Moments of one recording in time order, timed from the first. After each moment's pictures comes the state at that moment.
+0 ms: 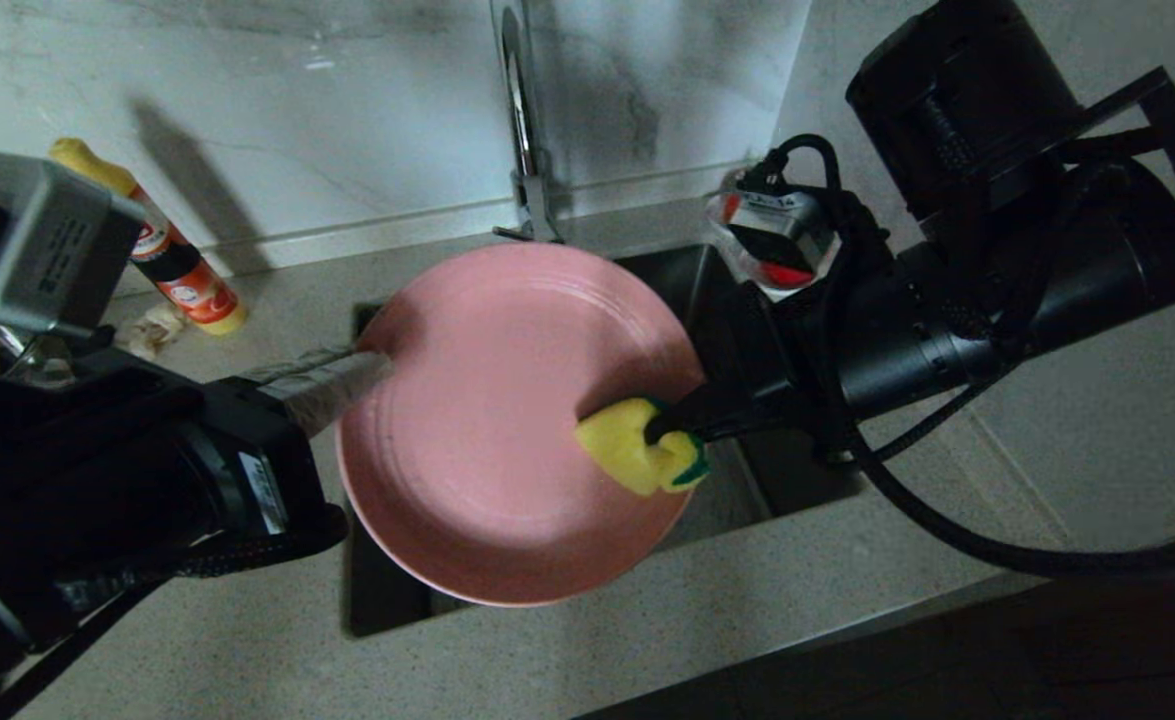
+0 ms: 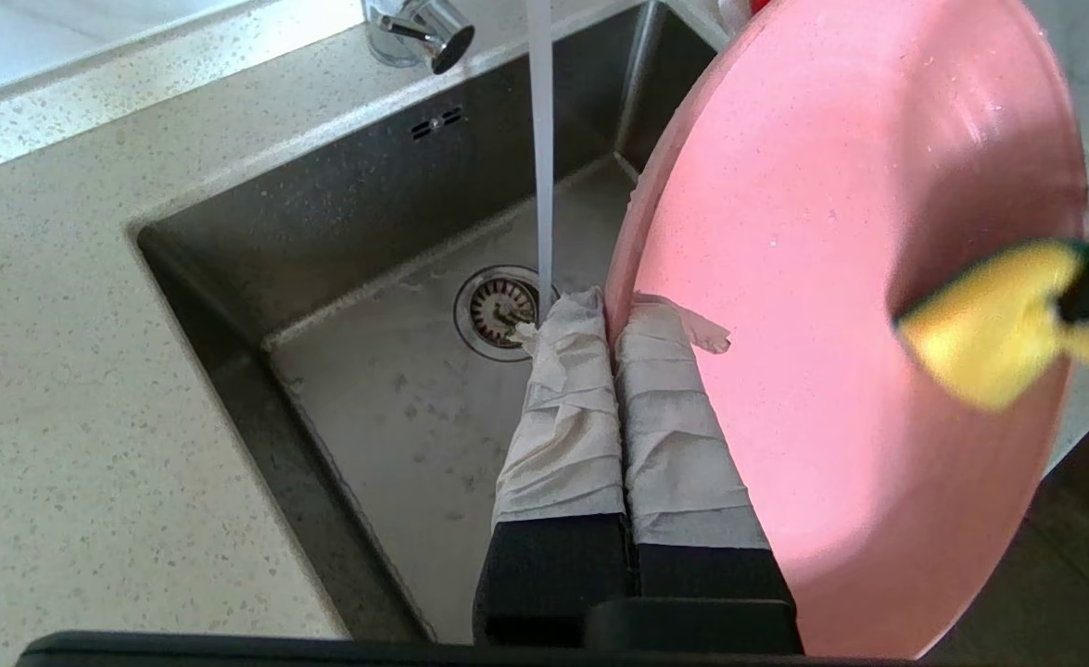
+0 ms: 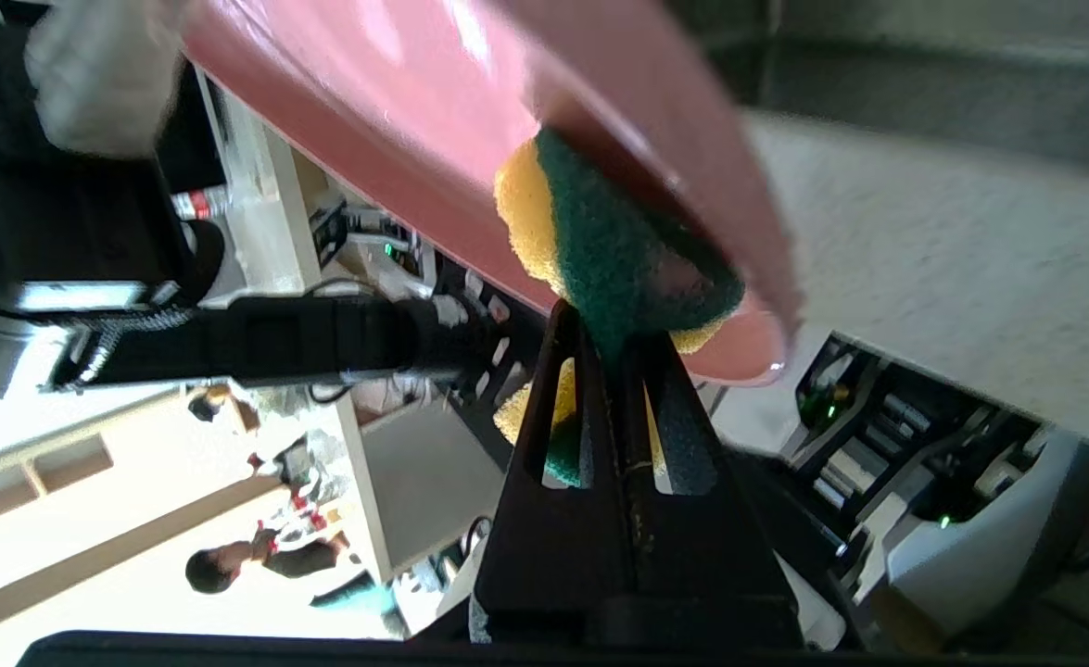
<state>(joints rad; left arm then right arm) -0.82 1.18 -0.71 -0.46 0.41 0.10 0.73 1.76 -1.84 0.71 0.43 0.58</state>
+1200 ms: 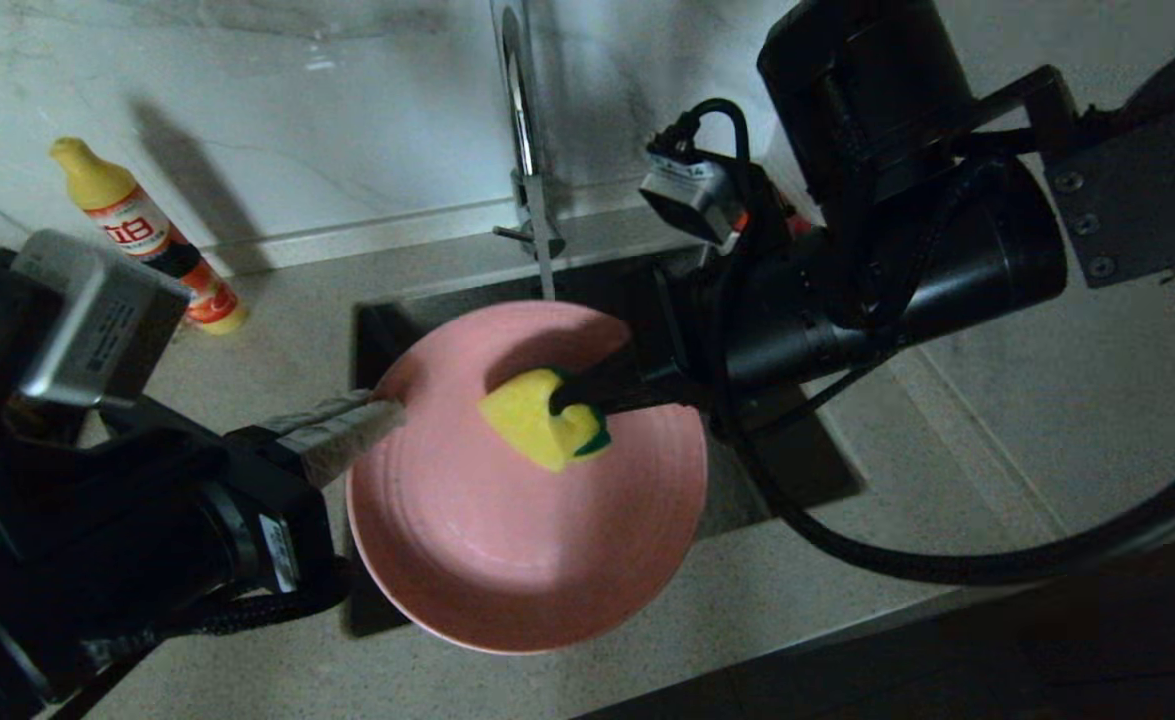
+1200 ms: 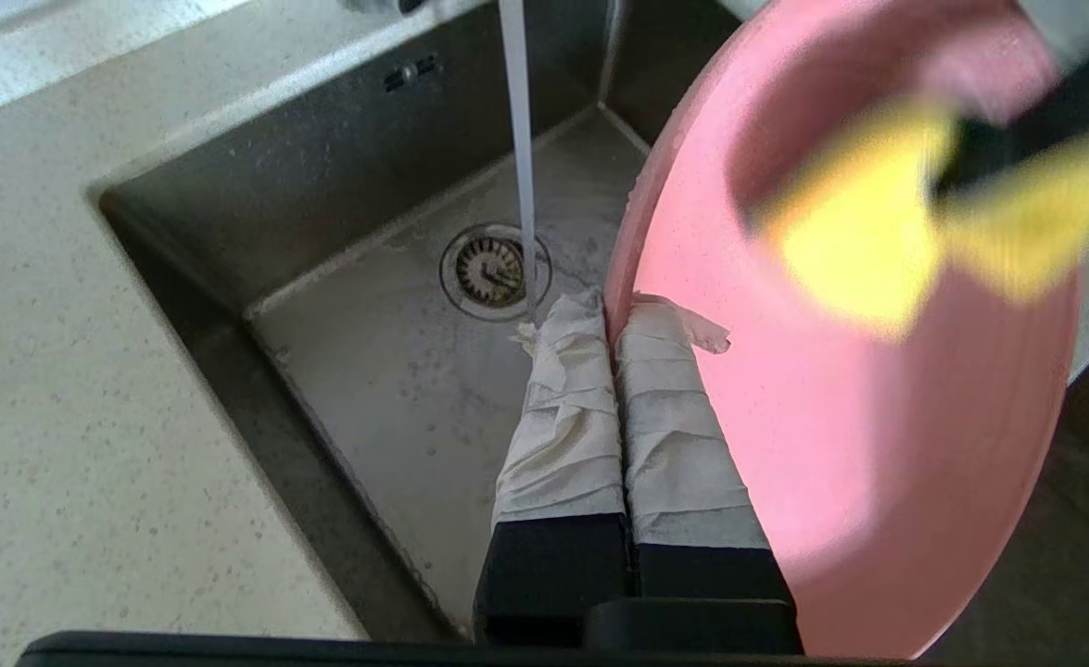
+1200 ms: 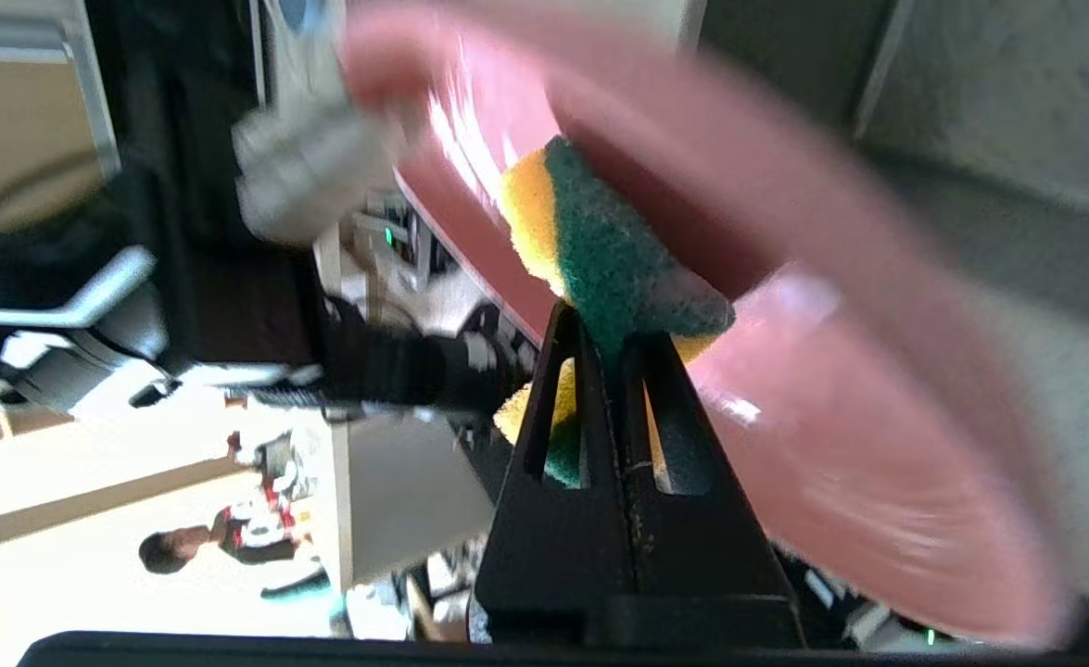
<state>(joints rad) -0.83 1.17 -0.65 -0.47 0.38 0.10 0.82 1.85 -1.93 0.59 0.43 0.54</state>
